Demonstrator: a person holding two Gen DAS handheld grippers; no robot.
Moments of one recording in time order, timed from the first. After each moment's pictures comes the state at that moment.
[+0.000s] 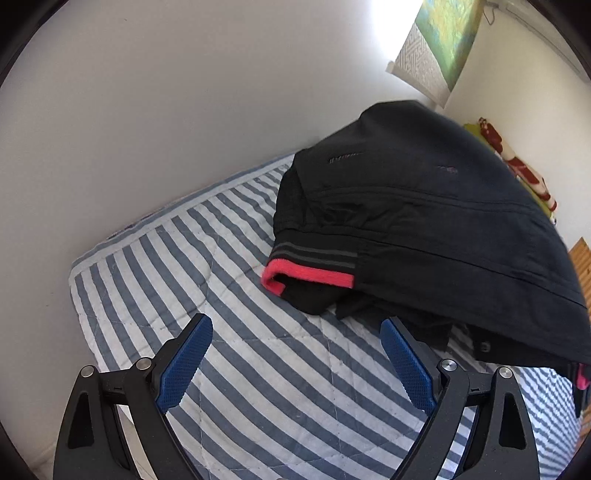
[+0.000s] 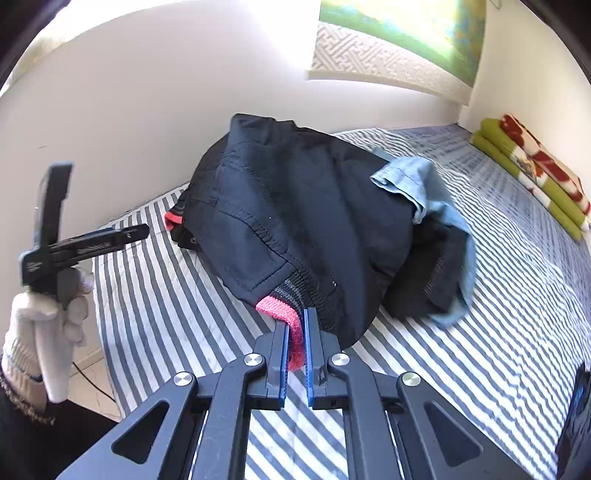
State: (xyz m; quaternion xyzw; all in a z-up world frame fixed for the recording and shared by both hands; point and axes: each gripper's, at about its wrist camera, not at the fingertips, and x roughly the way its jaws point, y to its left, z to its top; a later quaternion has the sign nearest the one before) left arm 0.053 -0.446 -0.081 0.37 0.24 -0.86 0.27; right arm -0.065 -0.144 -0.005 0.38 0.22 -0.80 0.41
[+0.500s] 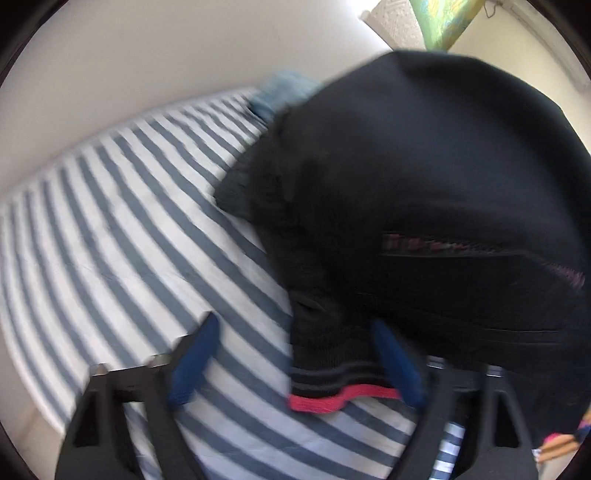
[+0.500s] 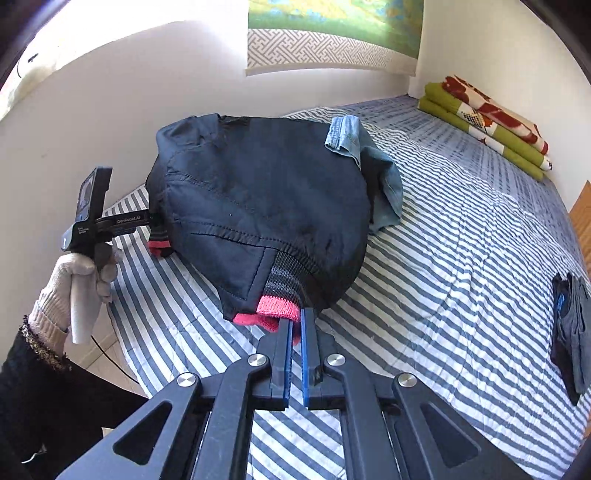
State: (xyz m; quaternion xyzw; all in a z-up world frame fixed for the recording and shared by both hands) left arm 0.021 -0.415 -0.133 0.40 0.34 -0.84 0.15; right arm -0.025 -0.039 0.008 0.41 0.18 -0.82 0.35
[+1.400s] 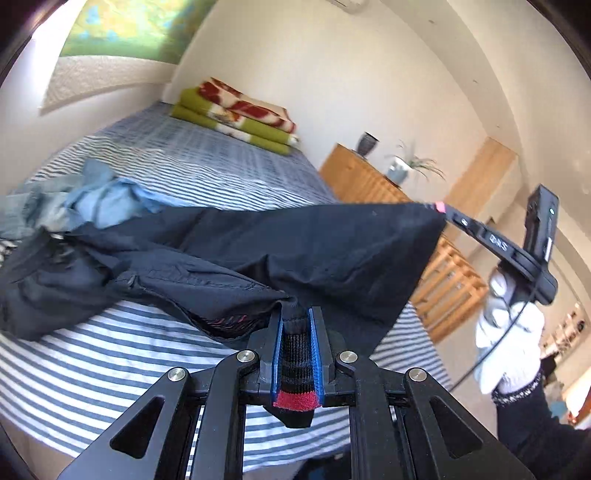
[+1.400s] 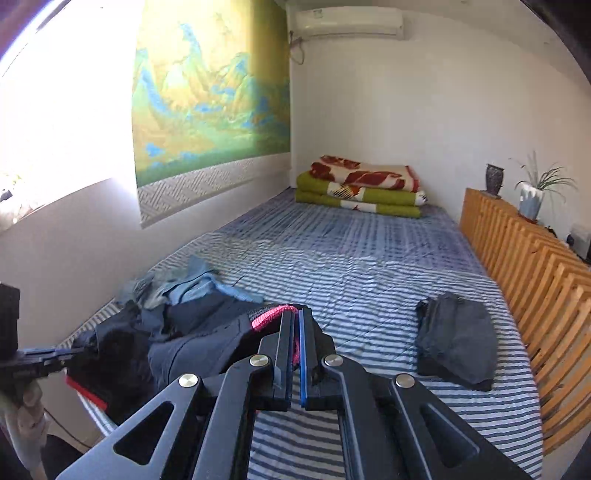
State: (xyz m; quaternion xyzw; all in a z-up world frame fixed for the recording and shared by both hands) left arm 0.073 -0.047 0.118 0.34 0.20 -0.89 -0.22; right arm -0.029 0.179 0.176 0.24 0.04 -0.95 0.20
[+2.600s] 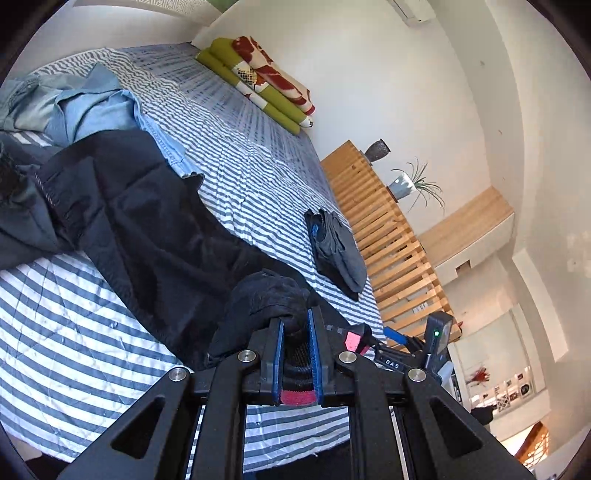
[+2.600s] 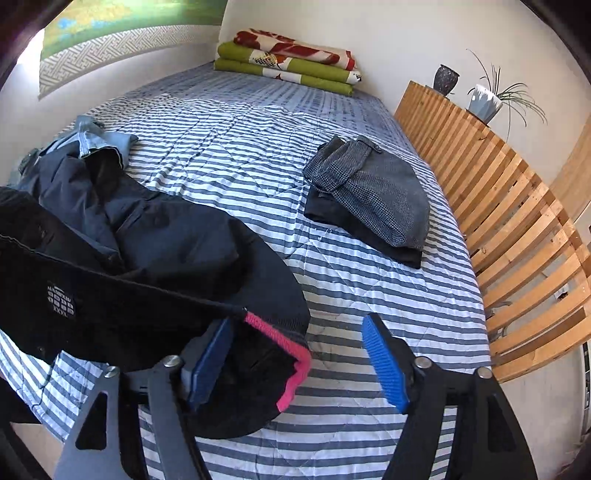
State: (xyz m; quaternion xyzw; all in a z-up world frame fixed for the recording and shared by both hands) left arm 0.041 -0.098 0.041 0.37 0.34 -0.84 -0.21; right arm -0.069 0.279 -0.018 0.44 0.15 -0.88 0.05
